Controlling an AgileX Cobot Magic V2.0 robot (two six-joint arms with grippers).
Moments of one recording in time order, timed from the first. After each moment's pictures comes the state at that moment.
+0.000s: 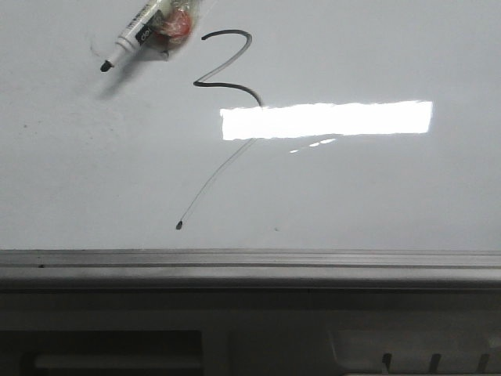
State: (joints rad) left arm -0.19 0.00 0.00 -0.13 0.33 0.12; right arm 0.47 0.21 -0.02 0.90 -0.12 -0.93
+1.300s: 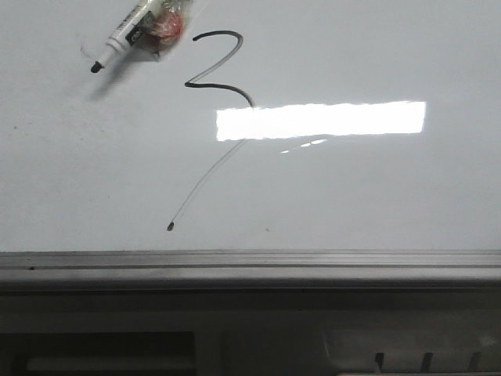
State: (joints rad) left arm -0.19 0.00 0.00 -0.13 0.33 0.12; right arm 0.22 0.20 0.01 -0.14 0.00 0.07
